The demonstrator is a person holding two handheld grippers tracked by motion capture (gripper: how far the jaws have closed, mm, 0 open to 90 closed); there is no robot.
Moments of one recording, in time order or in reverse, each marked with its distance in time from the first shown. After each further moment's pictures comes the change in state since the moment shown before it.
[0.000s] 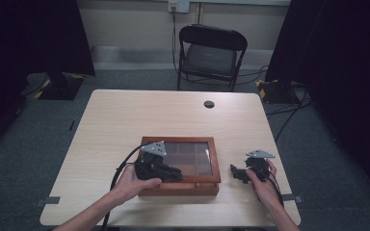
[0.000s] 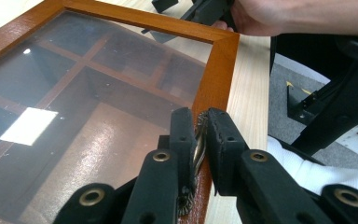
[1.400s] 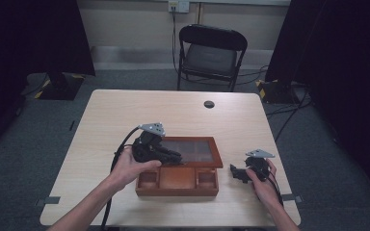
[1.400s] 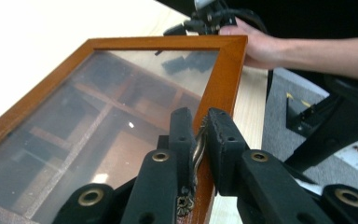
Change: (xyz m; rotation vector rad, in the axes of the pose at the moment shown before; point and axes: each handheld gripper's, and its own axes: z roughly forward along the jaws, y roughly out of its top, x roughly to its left) left arm 0.007 0.046 -0.030 -0.018 0.020 -0.035; right arm 0.000 0.001 0.001 0.003 0.000 0.001
